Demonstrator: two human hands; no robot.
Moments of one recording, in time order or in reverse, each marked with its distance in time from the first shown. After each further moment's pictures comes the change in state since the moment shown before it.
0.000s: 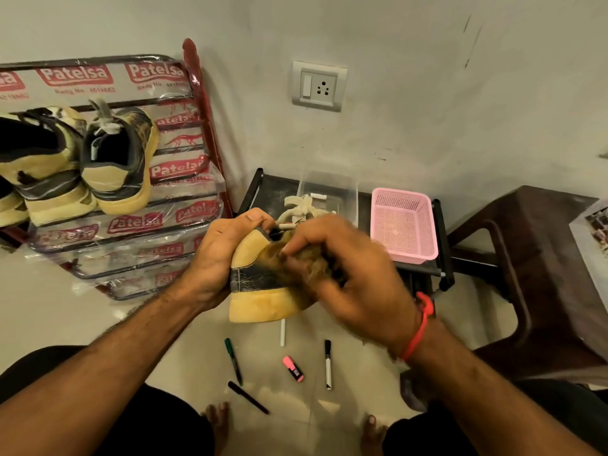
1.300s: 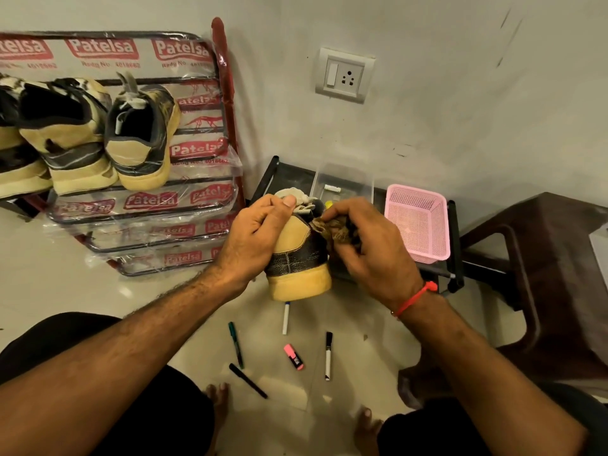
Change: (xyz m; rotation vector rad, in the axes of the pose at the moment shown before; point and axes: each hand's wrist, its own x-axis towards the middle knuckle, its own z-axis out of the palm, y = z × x) left_hand -0.002 -0.008 0.017 0.369 0.265 0.065; right_hand 0.006 0.033 0.008 -0.180 0.000 0.142
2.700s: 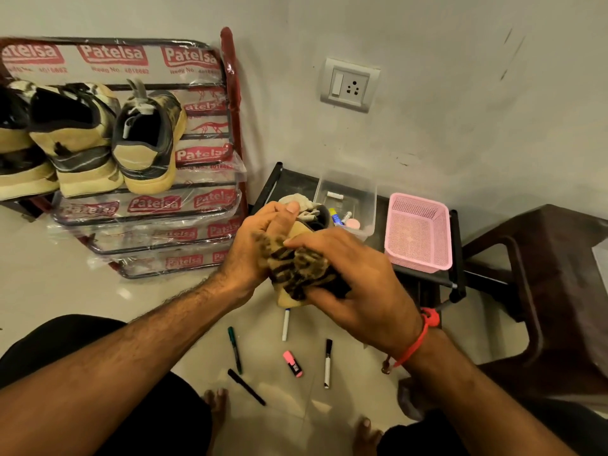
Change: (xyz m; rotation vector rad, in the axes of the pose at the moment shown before) left_hand -0.004 0.007 0.002 -0.129 0.007 -0.099; right_hand -0.014 -0.024 0.004 0.099 -0.051 -0.176
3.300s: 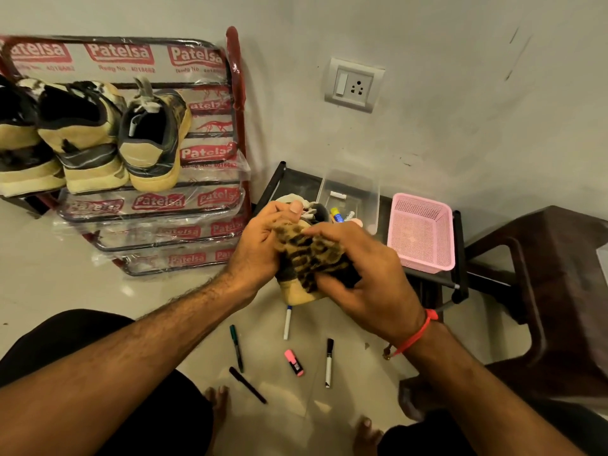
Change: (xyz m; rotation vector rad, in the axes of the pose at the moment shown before) left_hand 0.000 -0.003 0.002 0.053 0.023 -0.003; right_hand -0.002 0.017 -0.002 -0.014 0.027 0.036
